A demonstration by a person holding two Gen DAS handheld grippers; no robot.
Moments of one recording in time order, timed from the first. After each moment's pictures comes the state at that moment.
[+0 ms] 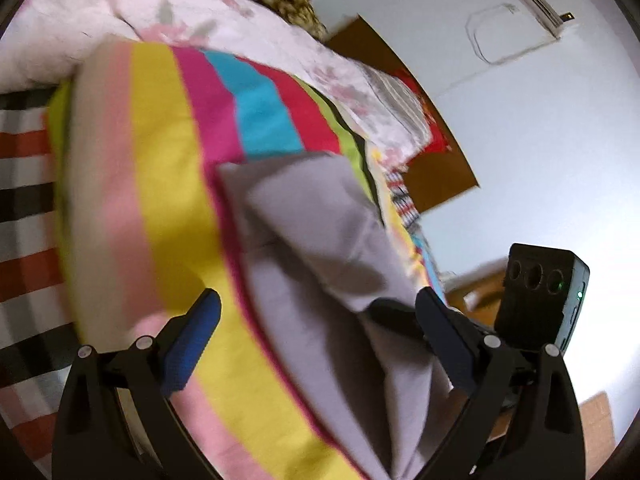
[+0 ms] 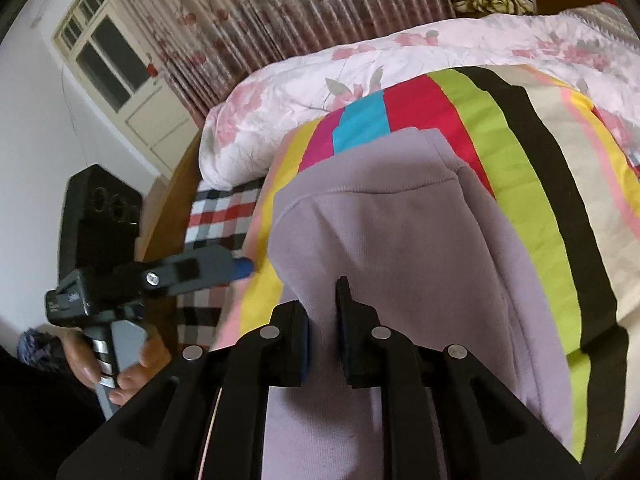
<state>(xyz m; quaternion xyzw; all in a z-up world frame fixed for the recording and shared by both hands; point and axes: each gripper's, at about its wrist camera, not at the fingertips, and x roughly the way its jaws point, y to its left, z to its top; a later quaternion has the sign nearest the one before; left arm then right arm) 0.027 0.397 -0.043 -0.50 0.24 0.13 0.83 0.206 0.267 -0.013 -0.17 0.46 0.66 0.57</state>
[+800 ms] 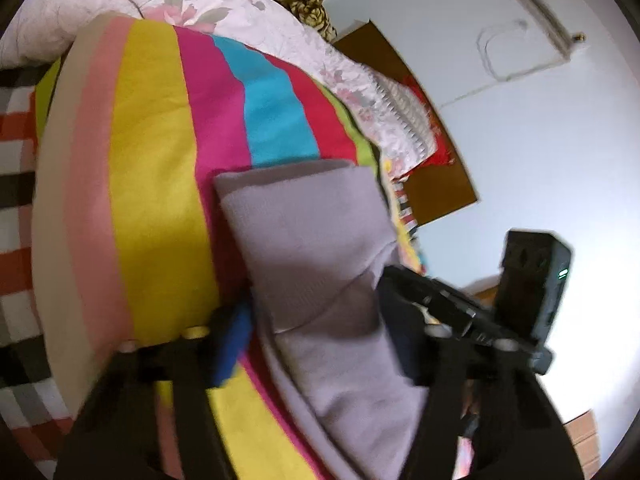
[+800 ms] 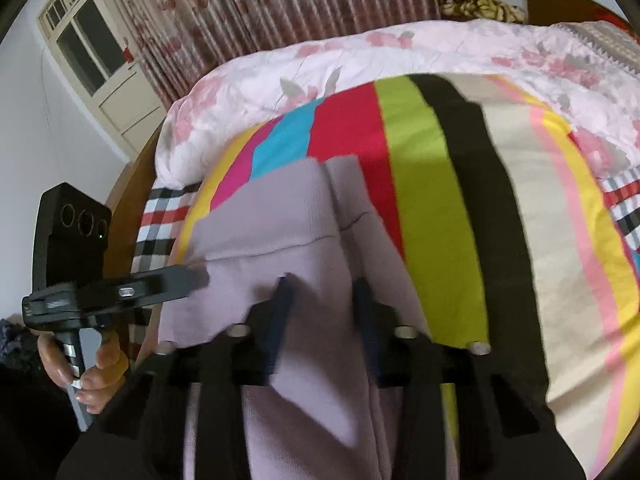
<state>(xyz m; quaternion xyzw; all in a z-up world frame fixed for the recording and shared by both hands) 0.048 0.413 -0.068 -0.51 0.23 0.14 0.82 0.257 0.292 -0.022 -0.24 0.42 0.63 0.61</state>
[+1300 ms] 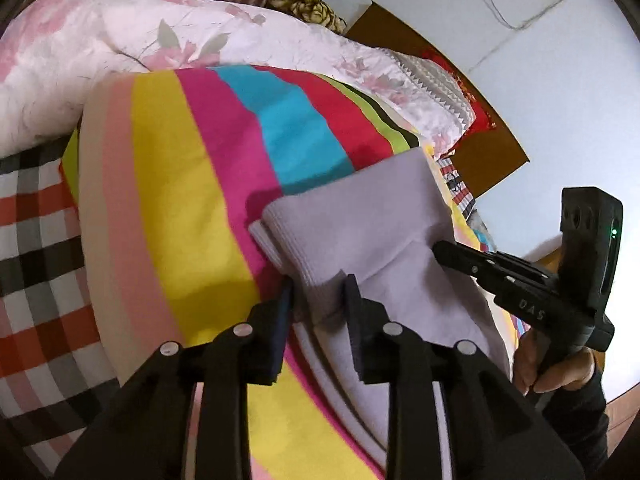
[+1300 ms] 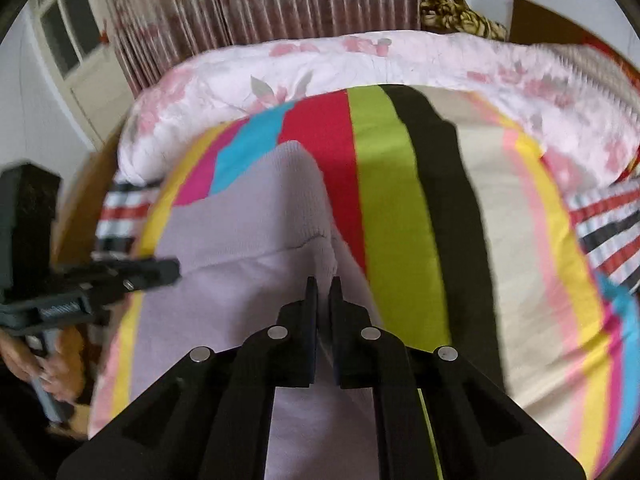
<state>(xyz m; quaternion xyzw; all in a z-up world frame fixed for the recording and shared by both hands) 0.053 0.419 -0.049 -0.41 0.30 0.22 0.84 0.263 0.303 -0.023 -0.25 0.40 0.60 0.65</state>
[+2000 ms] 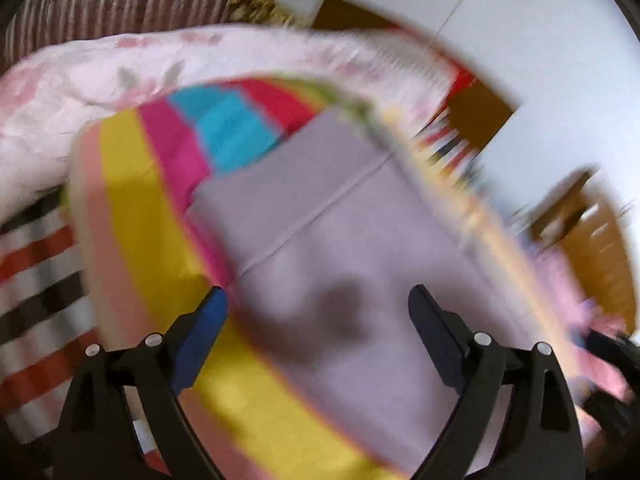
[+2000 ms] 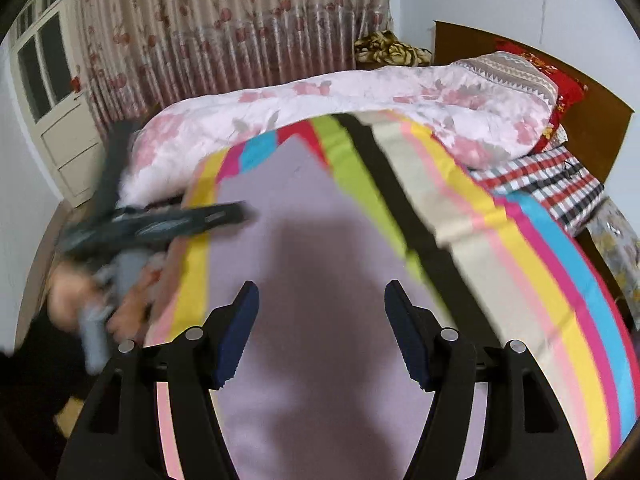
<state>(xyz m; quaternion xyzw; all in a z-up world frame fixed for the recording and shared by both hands) 0.079 0.367 -0.036 -0.29 0.37 0.24 0.85 0.145 0.096 0.040 -0.20 0.35 0.53 0.75</state>
